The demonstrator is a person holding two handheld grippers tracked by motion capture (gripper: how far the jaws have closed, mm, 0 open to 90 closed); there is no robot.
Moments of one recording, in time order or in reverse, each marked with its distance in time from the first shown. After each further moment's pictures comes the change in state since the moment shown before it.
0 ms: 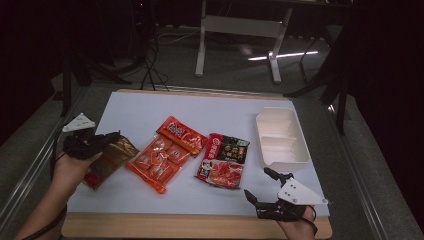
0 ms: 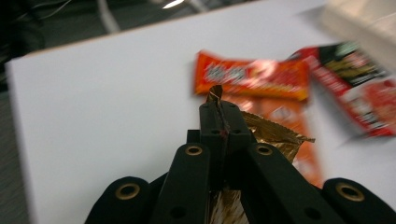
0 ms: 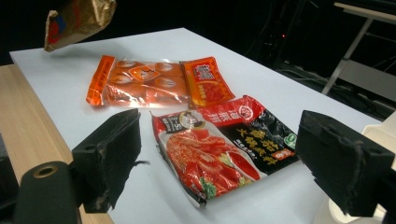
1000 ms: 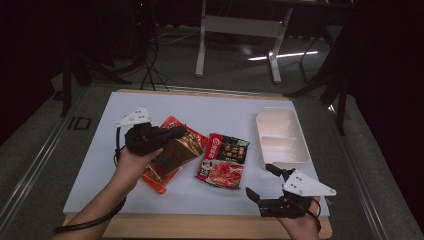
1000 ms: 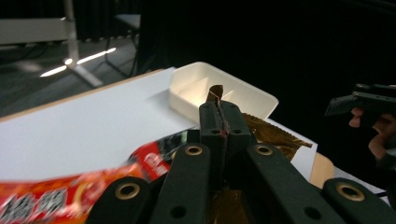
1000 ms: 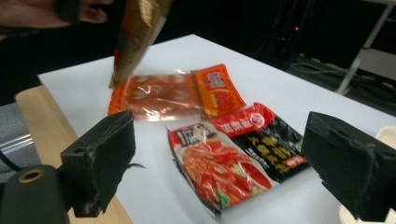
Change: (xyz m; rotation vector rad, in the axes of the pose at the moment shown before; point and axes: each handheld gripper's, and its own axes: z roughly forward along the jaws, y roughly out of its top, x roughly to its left) left arm -0.126 0.070 0.052 -0.247 -0.424 0.035; right arm -0.004 0.029 -0.008 0.006 0.055 0.073
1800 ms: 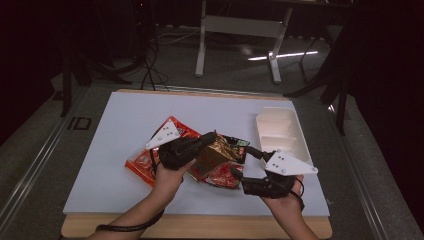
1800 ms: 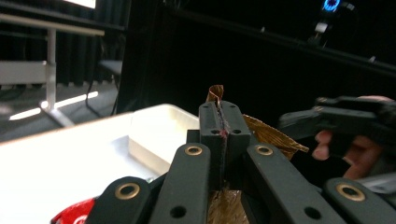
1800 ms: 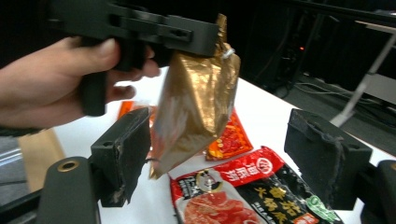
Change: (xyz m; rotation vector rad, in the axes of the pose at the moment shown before) left arm -0.048 -0.025 0.053 -0.219 -0.037 -0.012; right arm 0.003 0.042 0.038 -0.033 0.026 -0.022
